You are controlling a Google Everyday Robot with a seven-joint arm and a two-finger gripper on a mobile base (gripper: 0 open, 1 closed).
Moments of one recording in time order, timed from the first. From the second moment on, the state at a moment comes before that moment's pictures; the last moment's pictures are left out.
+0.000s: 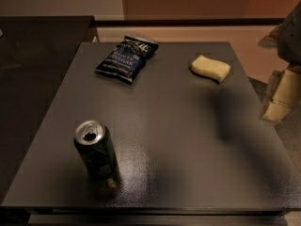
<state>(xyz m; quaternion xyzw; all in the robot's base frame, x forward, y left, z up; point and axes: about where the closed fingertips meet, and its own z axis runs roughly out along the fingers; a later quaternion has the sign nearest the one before) 0.438 -0.217 0.976 -0.60 0.78 -0.03 0.16</state>
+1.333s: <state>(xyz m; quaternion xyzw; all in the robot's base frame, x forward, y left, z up) 0.508 -0.226 0.950 -0.57 0.80 -0.03 0.20</state>
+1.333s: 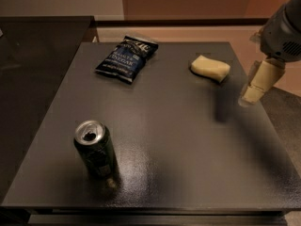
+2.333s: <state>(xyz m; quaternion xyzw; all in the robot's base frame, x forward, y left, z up) 0.624 -0.245 0.928 -0.48 0.83 0.00 0.28</state>
